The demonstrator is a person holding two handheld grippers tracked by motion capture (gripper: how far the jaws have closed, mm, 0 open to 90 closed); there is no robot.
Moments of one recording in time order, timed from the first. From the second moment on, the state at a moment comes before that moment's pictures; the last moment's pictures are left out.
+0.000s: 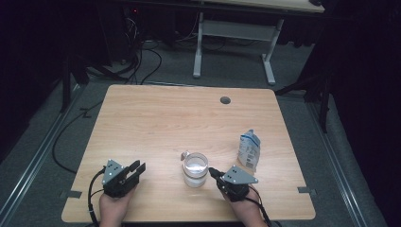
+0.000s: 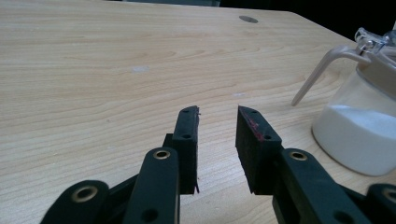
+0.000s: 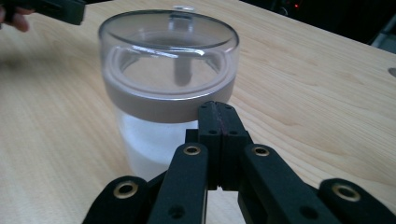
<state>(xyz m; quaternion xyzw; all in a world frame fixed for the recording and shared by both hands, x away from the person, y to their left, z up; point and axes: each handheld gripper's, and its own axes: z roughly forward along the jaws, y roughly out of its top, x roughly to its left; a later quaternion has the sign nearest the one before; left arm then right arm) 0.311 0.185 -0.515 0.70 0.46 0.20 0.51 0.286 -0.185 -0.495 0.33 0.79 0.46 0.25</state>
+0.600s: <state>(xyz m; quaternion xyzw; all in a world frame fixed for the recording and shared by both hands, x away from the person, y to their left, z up) 0.311 0.189 -0.515 0.70 0.46 0.20 0.51 0.290 -0.174 -0.498 0.32 0.79 0.46 0.25</state>
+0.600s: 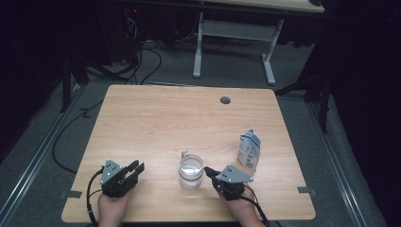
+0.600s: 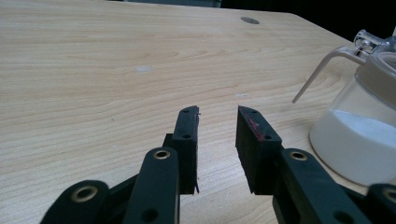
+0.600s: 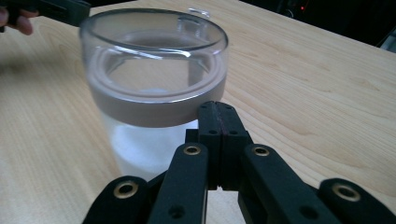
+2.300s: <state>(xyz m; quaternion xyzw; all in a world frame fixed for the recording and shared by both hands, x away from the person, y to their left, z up) 0.299 0.161 -0.514 0.73 0.41 0.21 0.49 0.273 -0.280 -0.504 0.42 0.73 0.47 0.28</state>
